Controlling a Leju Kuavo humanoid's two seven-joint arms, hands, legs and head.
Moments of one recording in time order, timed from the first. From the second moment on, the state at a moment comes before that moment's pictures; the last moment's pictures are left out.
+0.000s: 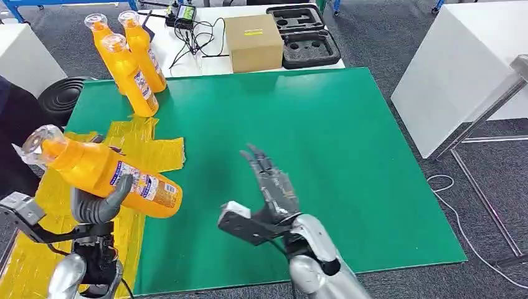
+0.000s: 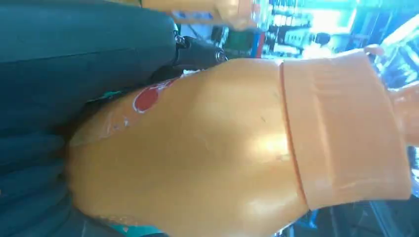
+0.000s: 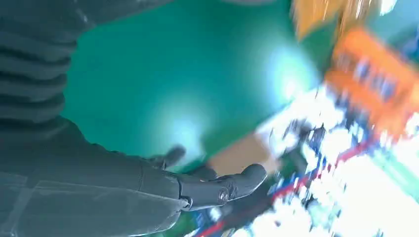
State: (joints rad) left arm 0.07 0.02 0.09 -1.83 0.35 0.00 -0.35; right arm -0.22 0.09 0.58 -1.51 0.81 -0.17 -0.04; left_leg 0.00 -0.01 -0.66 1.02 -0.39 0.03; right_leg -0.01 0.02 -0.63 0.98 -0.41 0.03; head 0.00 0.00
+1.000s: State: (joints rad) left arm 0.07 0.07 0.16 -1.63 -1.28 0.69 -0.22; right arm 0.09 -0.08 0.23 -1.95 0.65 -0.20 -0.19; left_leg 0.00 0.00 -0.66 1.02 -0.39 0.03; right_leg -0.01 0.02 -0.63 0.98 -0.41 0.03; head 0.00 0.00
